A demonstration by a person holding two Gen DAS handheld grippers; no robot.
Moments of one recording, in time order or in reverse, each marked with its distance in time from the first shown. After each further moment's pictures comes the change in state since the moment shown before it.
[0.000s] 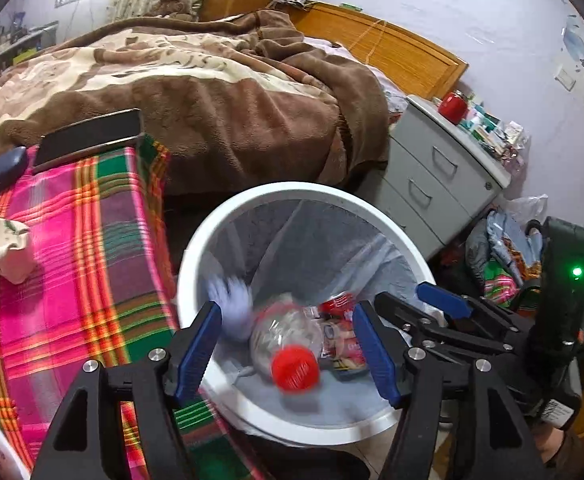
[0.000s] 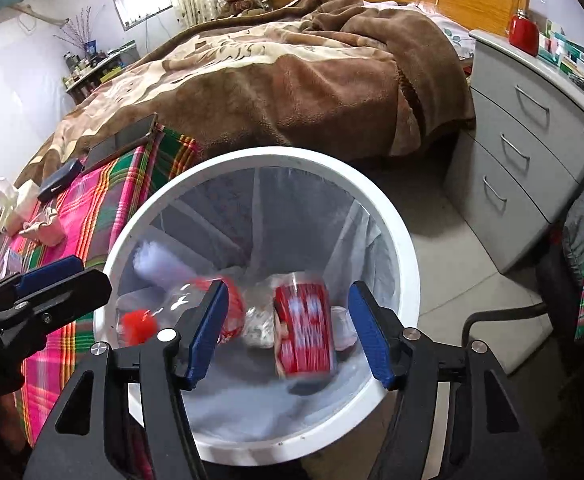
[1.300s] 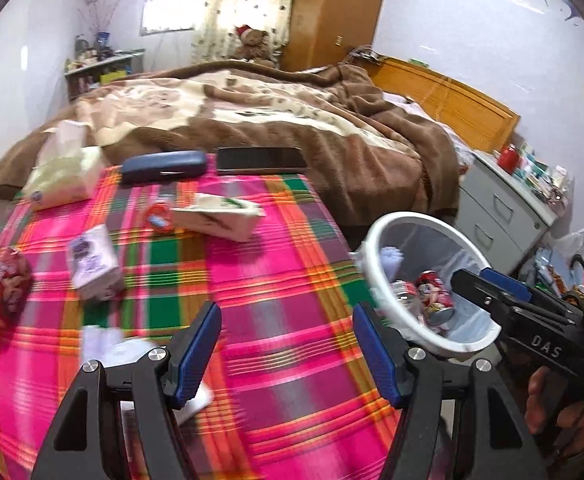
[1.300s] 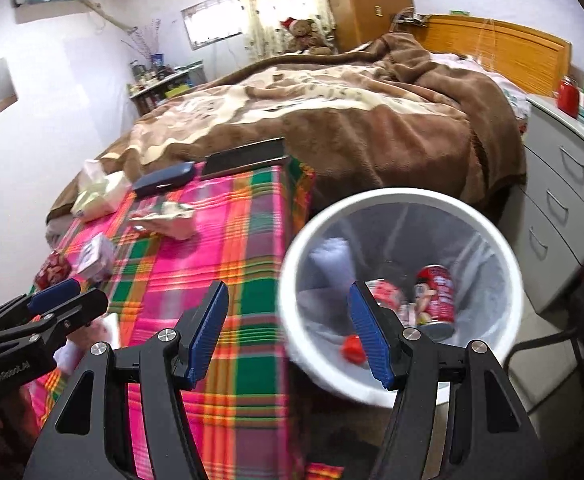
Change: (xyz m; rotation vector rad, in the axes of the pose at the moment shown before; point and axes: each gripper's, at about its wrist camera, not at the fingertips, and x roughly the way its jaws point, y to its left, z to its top) left arm -0.145 0.107 -0.077 -0.107 -0.190 0.245; right arm -0.048 0.114 -0.024 -0.120 -0.150 0.151
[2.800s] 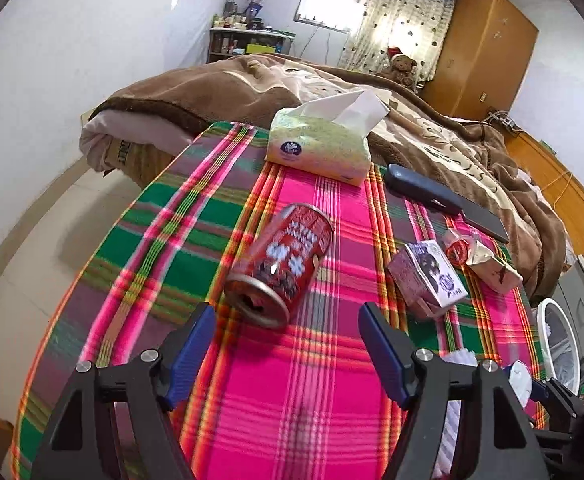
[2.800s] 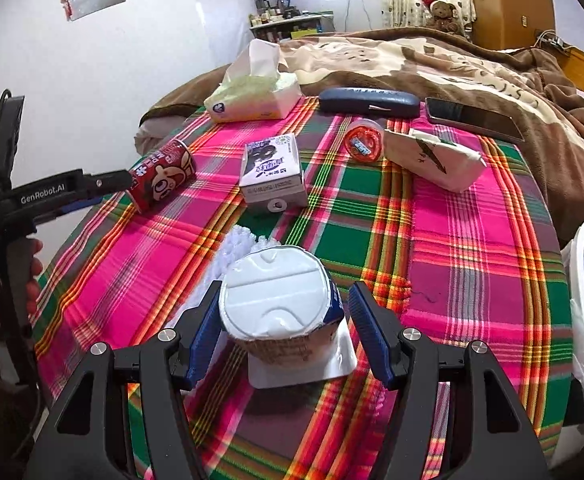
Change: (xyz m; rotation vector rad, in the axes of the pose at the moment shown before) left arm -0.037 0.283 -0.031 -0.349 -0.036 0.254; right arm 0.070 0.187 -0.045 -0.285 0.150 0.261
